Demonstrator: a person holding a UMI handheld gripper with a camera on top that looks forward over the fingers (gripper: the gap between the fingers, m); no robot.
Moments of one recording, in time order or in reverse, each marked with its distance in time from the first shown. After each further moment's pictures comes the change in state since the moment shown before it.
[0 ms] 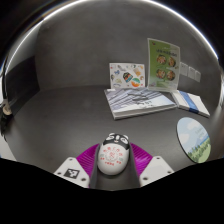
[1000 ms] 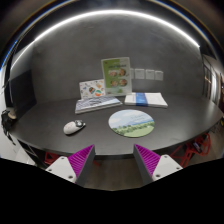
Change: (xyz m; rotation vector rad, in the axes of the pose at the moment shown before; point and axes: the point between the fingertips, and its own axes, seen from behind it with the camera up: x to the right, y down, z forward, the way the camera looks) arm 0.197 0.068 -0.220 0.141 0.071 0.088
